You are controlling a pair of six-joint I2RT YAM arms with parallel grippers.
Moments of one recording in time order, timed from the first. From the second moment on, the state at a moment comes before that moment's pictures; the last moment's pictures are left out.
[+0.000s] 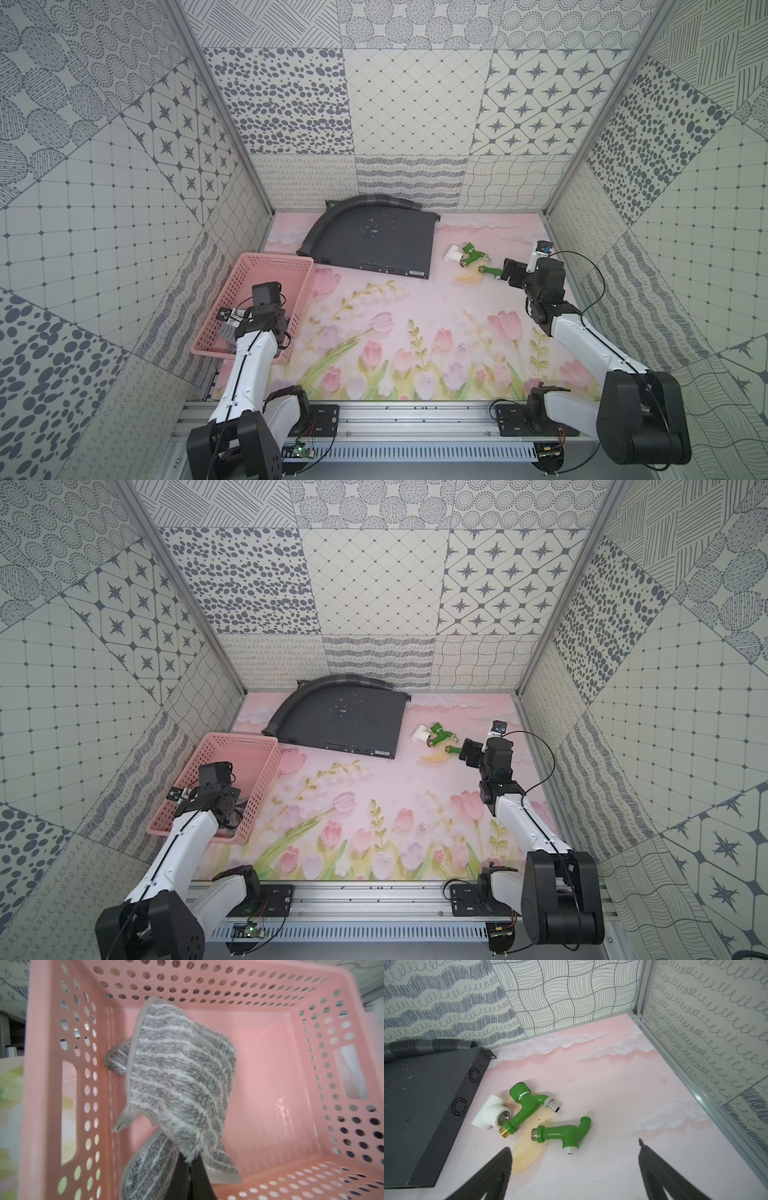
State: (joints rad) left arm 0.33 1.01 0.64 -0.64 -0.43 -1.03; right arm 0.02 1.19 0.60 0.16 0.13 0.21
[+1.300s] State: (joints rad) left arm -0.88 1.69 1.37 -0.43 -0.26 -0.71; right arm 0.04 1.17 0.68 -0.04 0.28 0.27
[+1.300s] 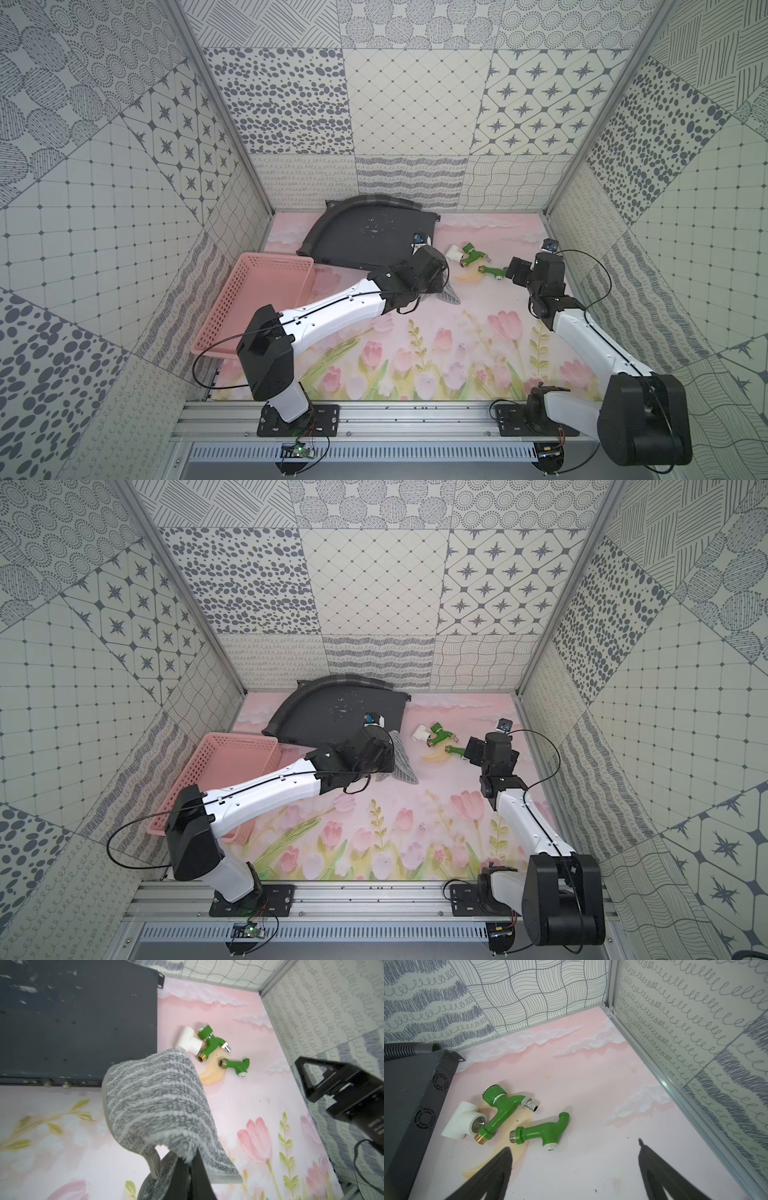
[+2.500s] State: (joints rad) left arm -0.78 1.40 0.59 -0.01 -0.09 -1.13; right arm 0.79 1.31 0.96 -0.60 0.46 0.52
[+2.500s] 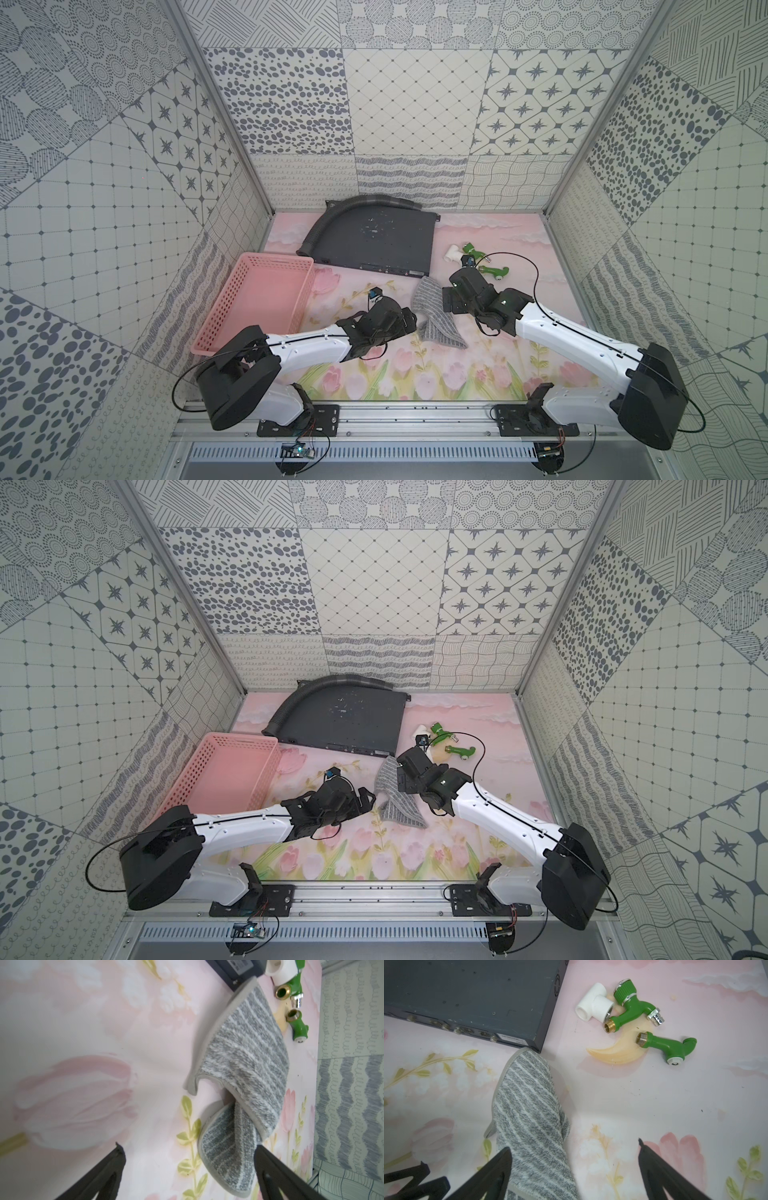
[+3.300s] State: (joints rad) left arm -0.65 1.00 0.40 -0.16 -0.23 -1.32; right arm 1.07 1.82 1.32 -0.73 0.53 0.38
